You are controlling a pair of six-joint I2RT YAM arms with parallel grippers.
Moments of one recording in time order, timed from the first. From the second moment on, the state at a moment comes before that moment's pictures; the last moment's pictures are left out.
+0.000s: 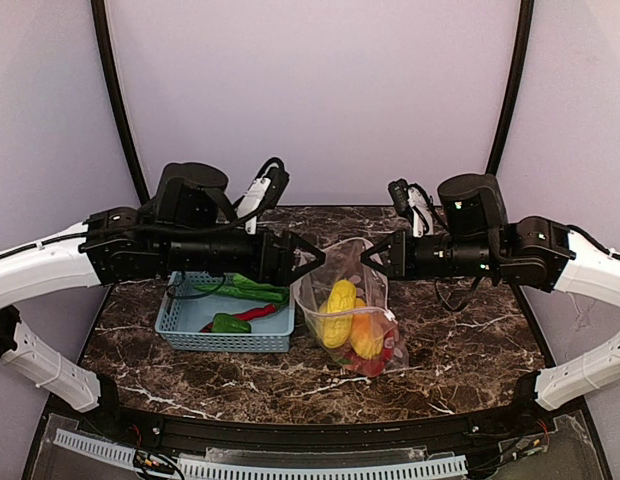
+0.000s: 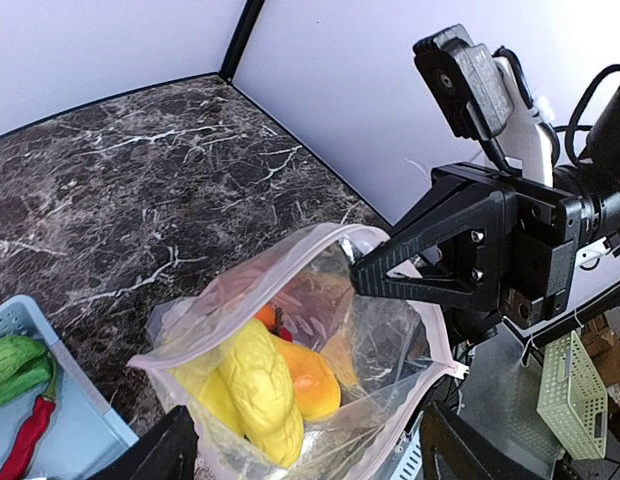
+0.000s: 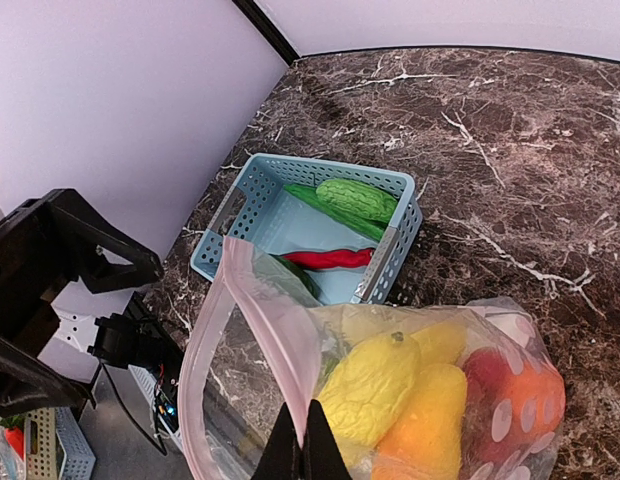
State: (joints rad) left arm -1.12 1.33 1.30 -0.39 -0.01 -0.50; right arm 1.04 1.15 1.15 -0.48 0.05 0.68
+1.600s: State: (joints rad) left arm -1.01 1.53 1.49 -0.35 0.17 -0.64; right arm 1.03 1.16 1.31 -0.57 0.14 0.59
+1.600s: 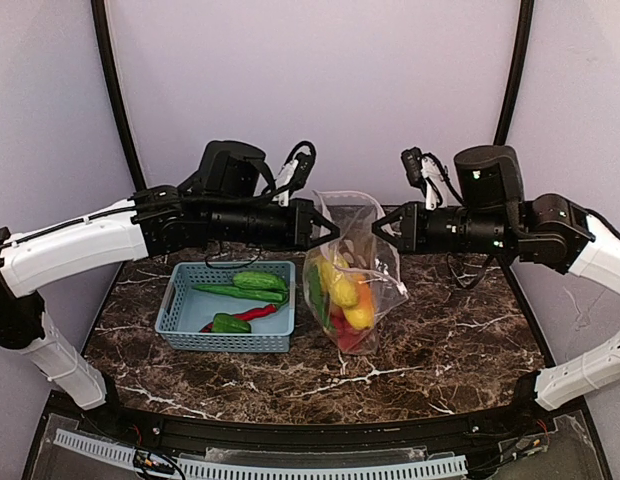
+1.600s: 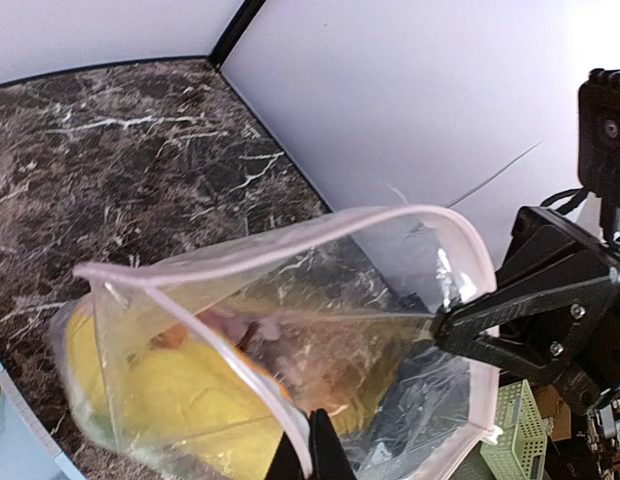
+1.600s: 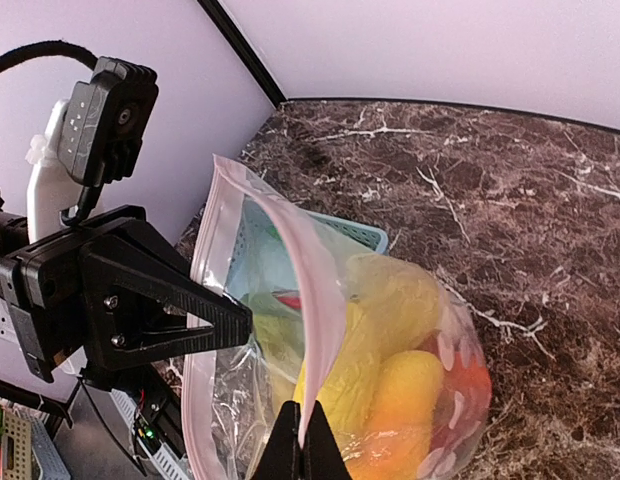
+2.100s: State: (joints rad) left arm -0.97 1.51 1.38 -0.40 0.17 -0.64; right arm 1.03 1.17 1.21 -0.56 0.12 0.64
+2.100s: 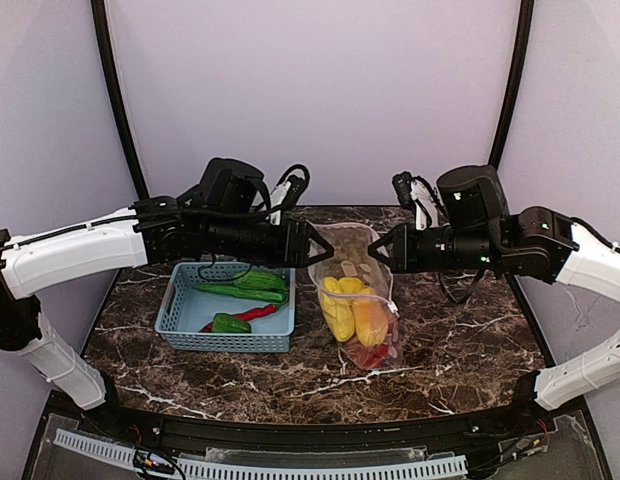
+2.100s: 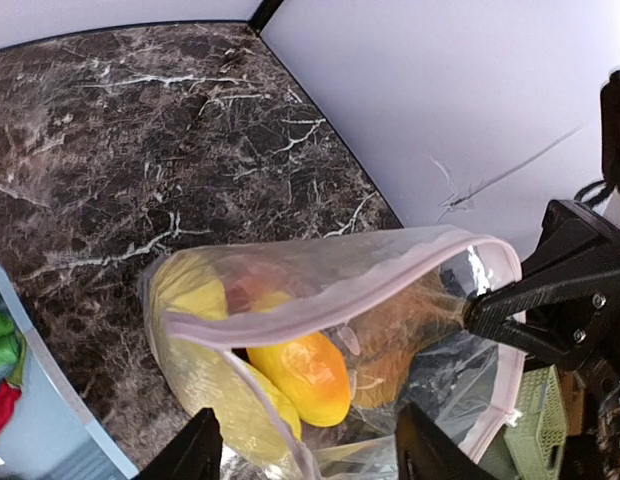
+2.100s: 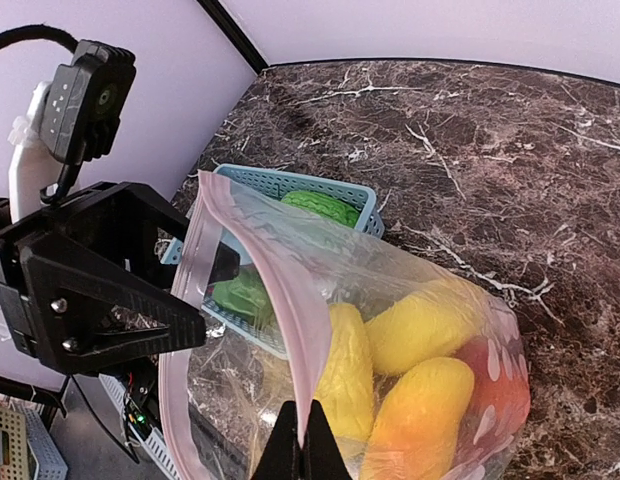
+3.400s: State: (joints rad) left arm -0.48 1.64 1.01 -0.43 0.17 0.26; right arm 1.03 1.13 1.18 -0.55 0.12 0.64
